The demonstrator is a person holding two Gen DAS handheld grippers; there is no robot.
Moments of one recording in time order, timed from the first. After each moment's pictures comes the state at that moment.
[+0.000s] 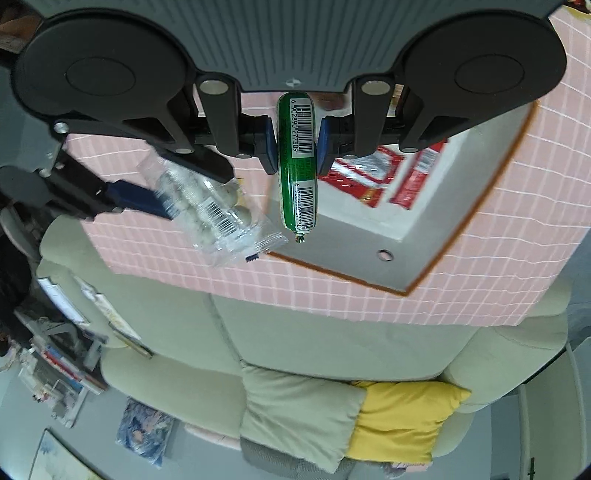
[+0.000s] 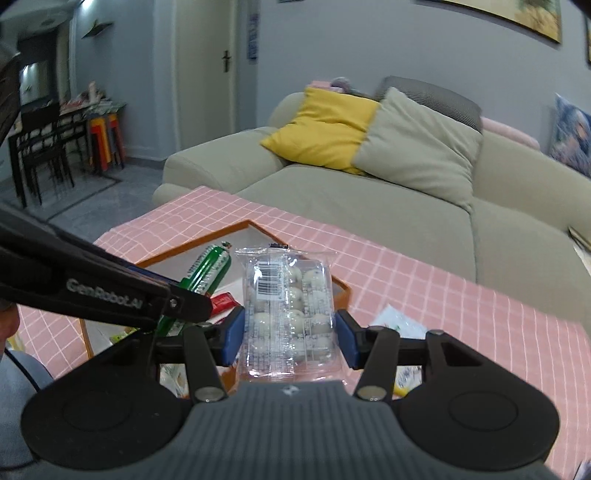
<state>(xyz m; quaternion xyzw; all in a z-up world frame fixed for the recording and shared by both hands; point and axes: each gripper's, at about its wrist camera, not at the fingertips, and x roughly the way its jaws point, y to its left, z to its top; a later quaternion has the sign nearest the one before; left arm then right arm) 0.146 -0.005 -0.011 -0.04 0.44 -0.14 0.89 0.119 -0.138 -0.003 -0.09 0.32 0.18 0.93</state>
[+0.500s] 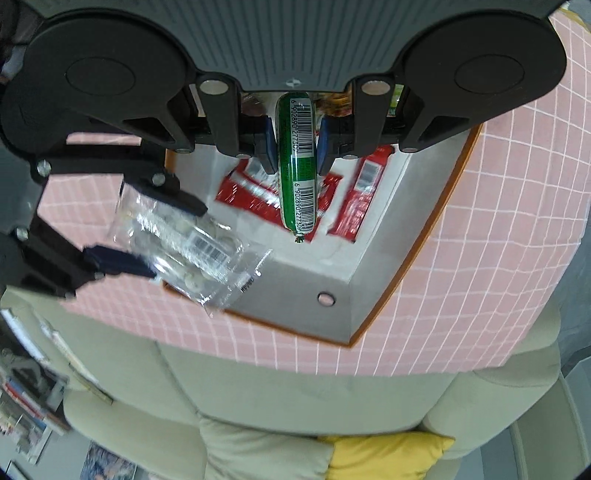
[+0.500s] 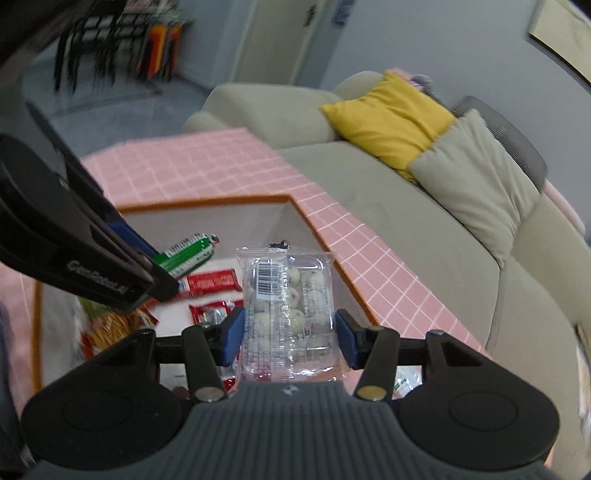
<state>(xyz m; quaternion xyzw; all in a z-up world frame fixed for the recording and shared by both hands) 0.198 0.037 -0.063 -0.01 0.52 -0.12 0.85 0.194 -0.073 -0.049 -0.28 0.34 0.23 0.87</state>
